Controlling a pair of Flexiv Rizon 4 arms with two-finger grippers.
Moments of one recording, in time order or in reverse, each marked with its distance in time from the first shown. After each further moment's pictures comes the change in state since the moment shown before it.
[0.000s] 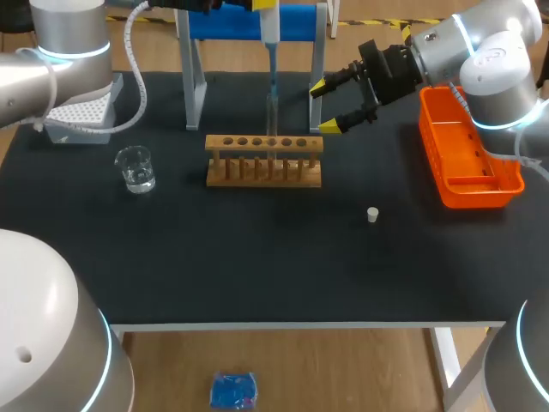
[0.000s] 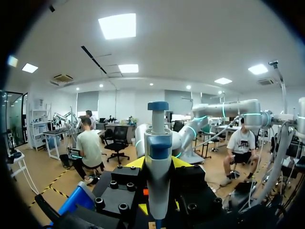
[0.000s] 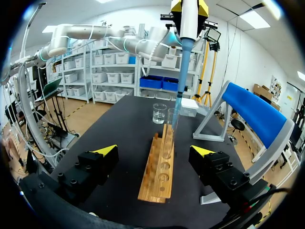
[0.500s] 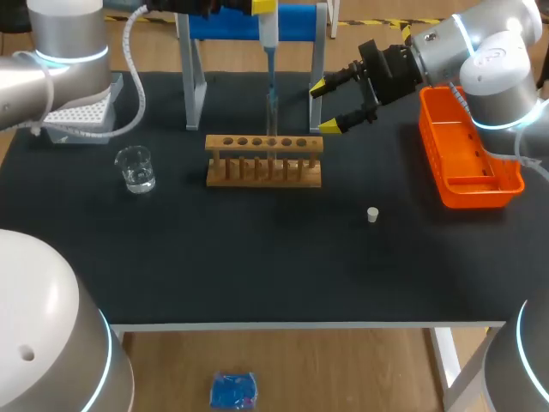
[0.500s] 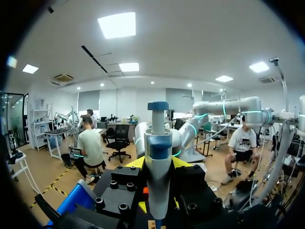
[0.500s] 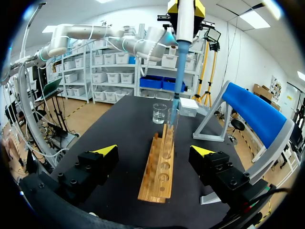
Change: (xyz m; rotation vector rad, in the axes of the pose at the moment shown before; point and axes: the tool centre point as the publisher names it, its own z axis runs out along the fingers) left arm 0.007 0.004 0.000 -0.016 -0.013 0.010; right arm 0.000 0.000 0.000 0.000 0.000 0.000
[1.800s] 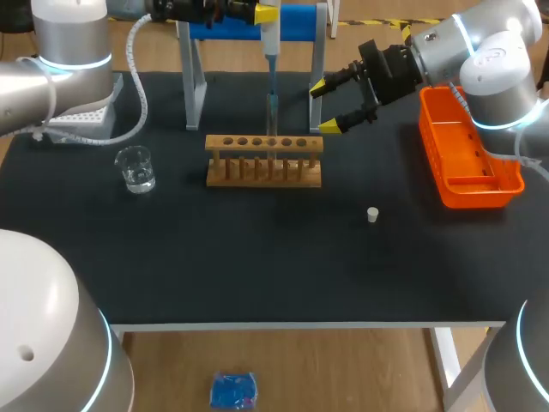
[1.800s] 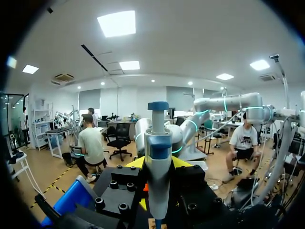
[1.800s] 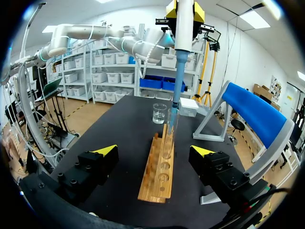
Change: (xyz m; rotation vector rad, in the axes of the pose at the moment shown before) left arm 0.000 0.014 0.004 -0.014 -0.009 0.004; right arm 0.000 0.000 0.000 0.000 0.000 0.000
